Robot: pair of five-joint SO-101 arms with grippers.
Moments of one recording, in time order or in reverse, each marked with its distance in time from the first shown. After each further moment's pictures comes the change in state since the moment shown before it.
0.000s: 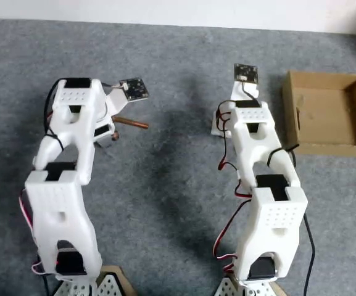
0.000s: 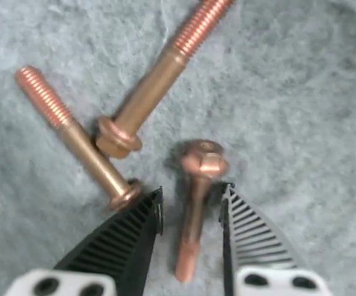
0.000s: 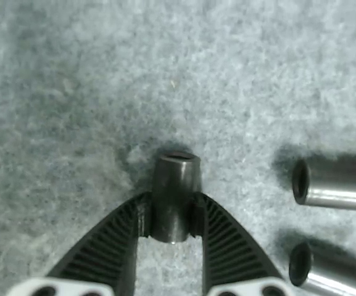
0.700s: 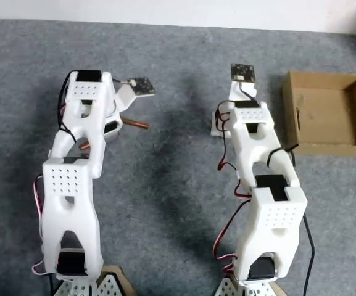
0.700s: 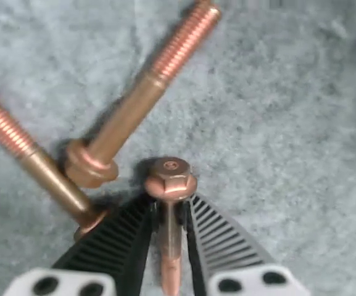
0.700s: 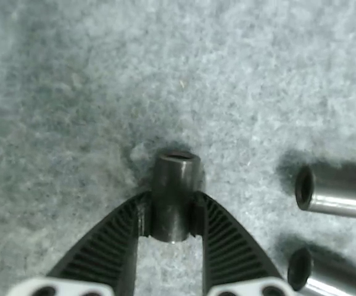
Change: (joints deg) left arm 3.7 15.7 -23.3 14.9 6.9; right arm -0.4 0.0 0.6 -0.4 2.5
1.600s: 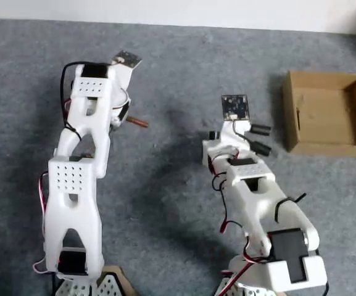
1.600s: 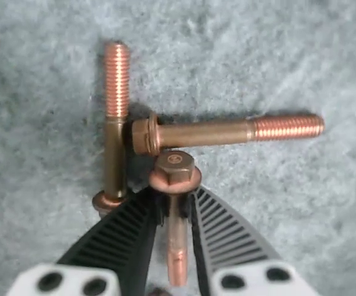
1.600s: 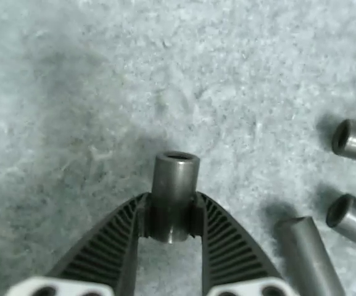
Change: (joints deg) left arm 0.5 1.4 -8.3 -1.0 40.6; right arm -5.1 -33.6 50.8 -38.6 2.8
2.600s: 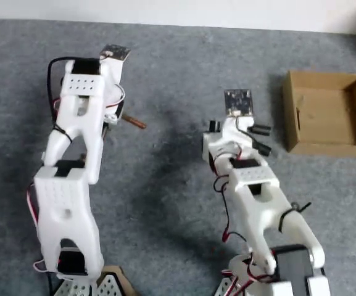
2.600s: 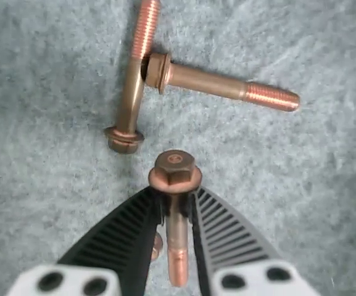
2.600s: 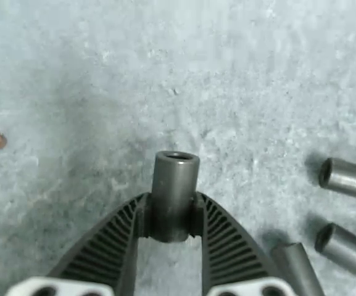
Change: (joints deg) left arm -0.4 -18.6 18.8 -1.1 7.9; right arm -0.1 -8.4 2.5 -0.7 0.0
